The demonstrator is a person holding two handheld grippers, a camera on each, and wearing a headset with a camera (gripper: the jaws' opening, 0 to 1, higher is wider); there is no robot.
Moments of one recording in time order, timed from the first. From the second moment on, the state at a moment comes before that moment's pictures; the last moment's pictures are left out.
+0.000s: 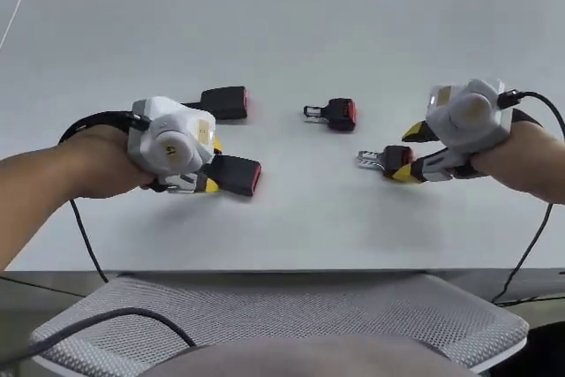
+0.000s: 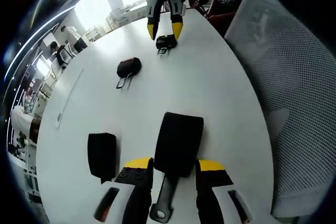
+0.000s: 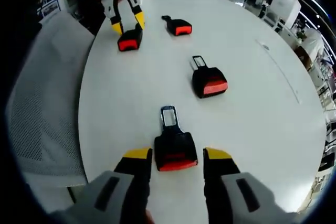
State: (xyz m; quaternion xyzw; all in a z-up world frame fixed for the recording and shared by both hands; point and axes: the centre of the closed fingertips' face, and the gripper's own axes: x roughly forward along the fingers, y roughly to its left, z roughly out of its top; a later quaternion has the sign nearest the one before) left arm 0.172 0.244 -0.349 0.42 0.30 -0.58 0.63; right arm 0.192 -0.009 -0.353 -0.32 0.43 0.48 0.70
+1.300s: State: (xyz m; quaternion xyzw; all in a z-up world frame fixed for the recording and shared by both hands) left arm 0.176 0.243 -0.357 0.41 0.34 -0.58 0.62; right arm 0.190 -0.012 -0.369 -0.37 0.44 0.53 0.62
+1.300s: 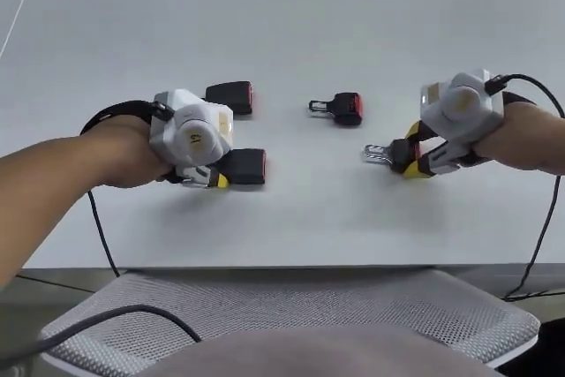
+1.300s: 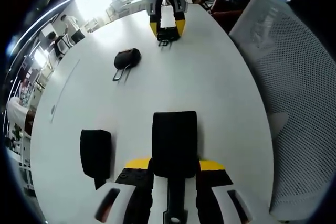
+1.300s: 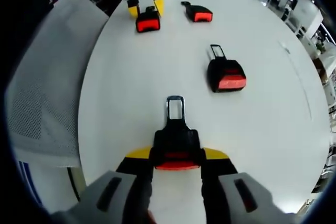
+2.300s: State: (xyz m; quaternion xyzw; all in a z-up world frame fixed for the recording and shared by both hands) left arm 0.175 0.243 -0.360 0.40 0.34 -0.58 0.62; right arm 0.174 0.027 -0.369 -0.36 0.42 0.54 0.64
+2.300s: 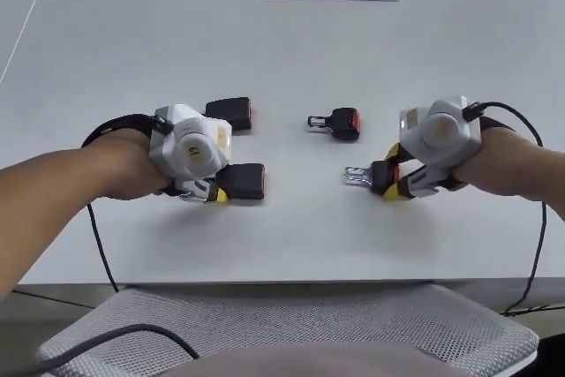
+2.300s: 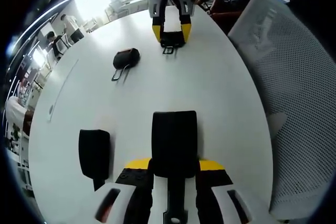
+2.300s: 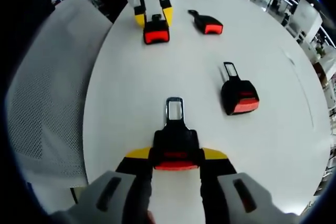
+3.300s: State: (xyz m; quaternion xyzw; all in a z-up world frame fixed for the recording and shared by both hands) left arm 0.174 0.243 -0.359 0.40 0.34 -0.58 0.62; right arm 0.165 0.104 -0.367 -0.32 0.38 0.56 0.66
